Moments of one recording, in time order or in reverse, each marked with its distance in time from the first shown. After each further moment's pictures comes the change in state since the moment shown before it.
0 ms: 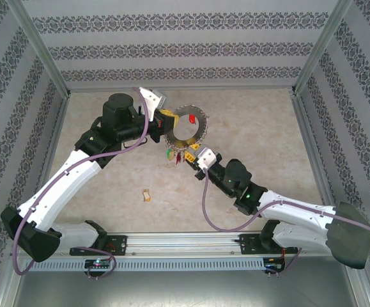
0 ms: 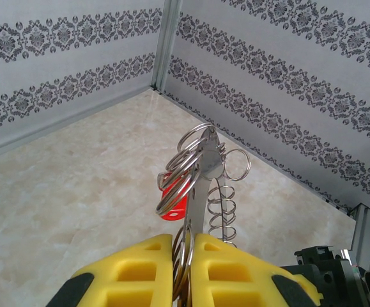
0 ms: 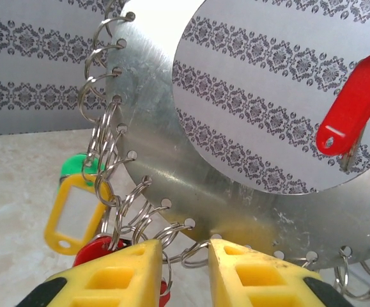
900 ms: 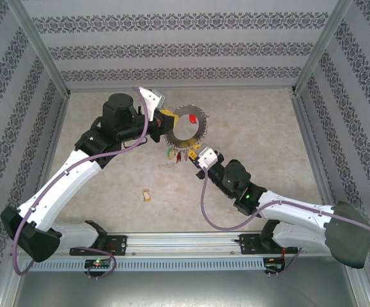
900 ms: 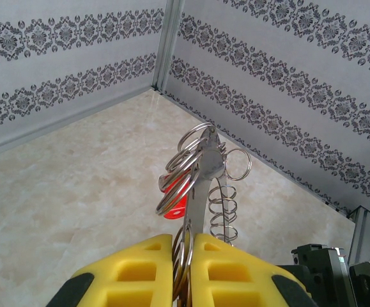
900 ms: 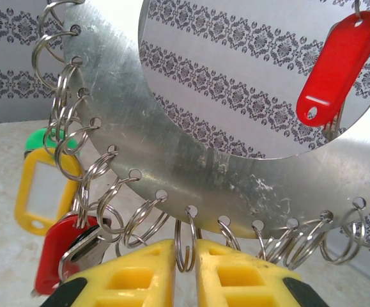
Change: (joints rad) left arm 0.000 0.000 0.000 0.000 -0.002 -0.012; right arm -0.003 0.007 -0.016 0.008 0.060 0.000
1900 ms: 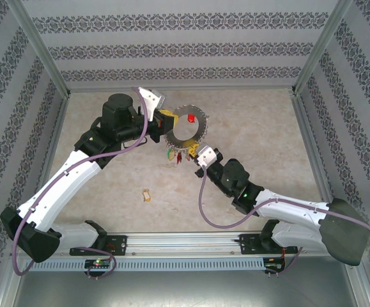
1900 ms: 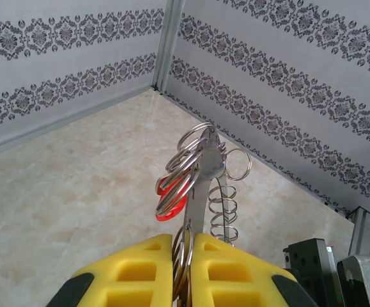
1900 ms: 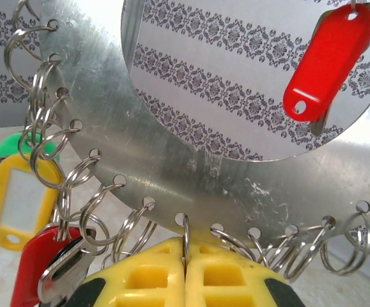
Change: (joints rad) left arm 0.000 -0.004 -0.004 0.000 -0.001 -0.005; right arm -0.013 0.040 0.000 0.055 0.000 0.006
